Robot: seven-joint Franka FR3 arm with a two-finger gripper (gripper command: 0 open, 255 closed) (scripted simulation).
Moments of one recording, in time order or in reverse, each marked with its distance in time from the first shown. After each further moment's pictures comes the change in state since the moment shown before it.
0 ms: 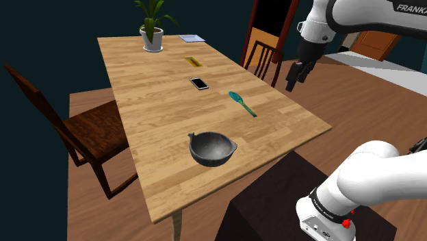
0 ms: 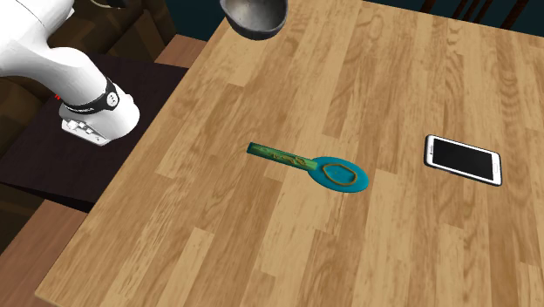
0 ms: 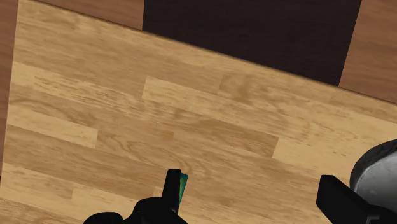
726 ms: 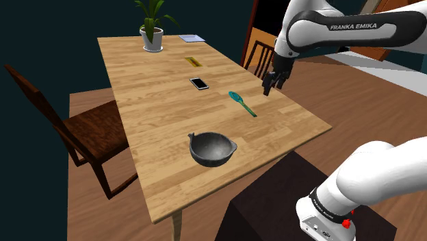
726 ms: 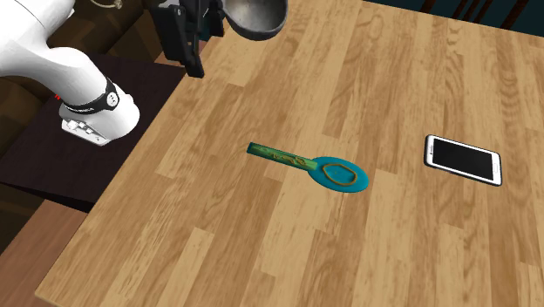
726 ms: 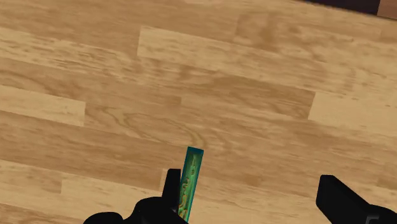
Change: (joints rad) arm -0.024 0.252 -0.031 -0.012 0.005 0.273 0.046
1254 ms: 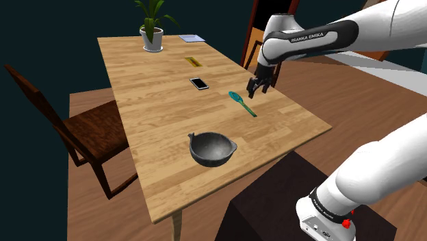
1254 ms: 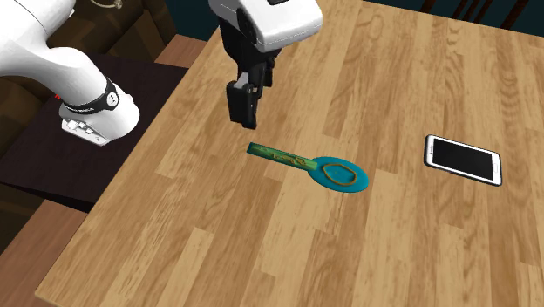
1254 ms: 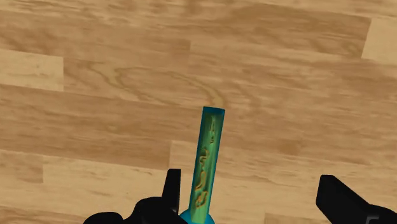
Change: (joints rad) arm -0.018 0.284 -0.029 0.082 0.019 0.210 0.025
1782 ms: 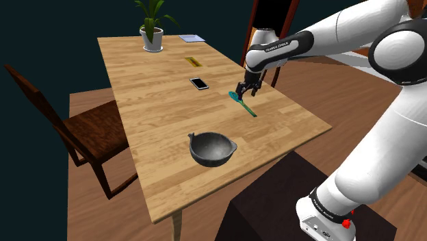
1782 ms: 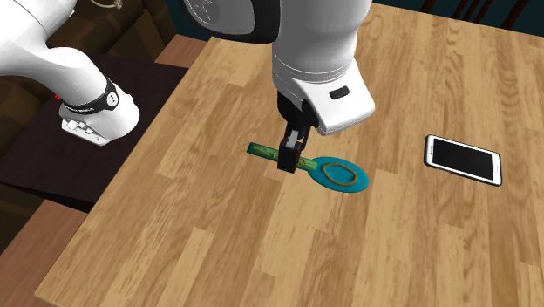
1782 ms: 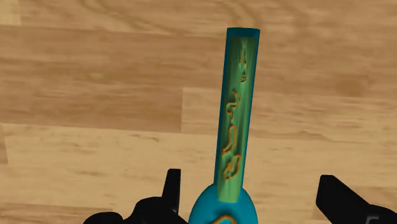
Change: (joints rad) arm -0.019 0.296 -0.022 0.164 0.045 0.141 0.009
